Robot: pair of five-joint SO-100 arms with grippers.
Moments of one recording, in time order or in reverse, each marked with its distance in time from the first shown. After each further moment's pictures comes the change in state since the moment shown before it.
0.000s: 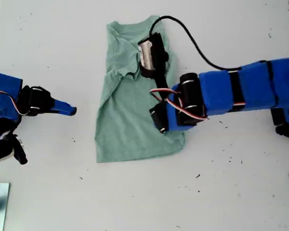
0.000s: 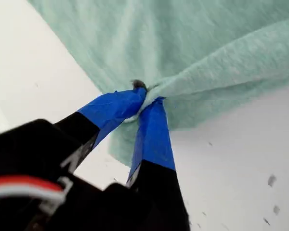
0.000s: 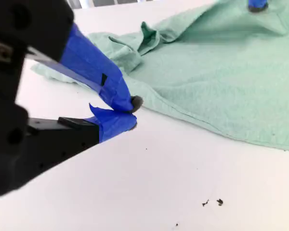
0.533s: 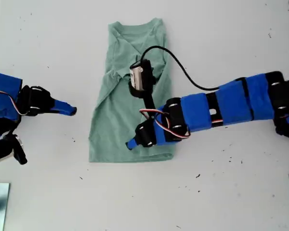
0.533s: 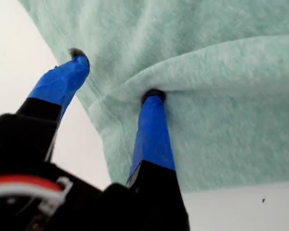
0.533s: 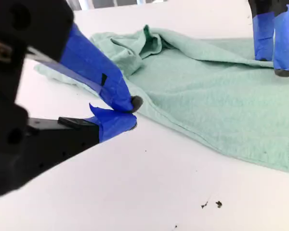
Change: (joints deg) arm 0 0.1 0.5 0.2 0.4 0.0; arm 1 -3.3 -13.3 -1.3 -16.0 1.8
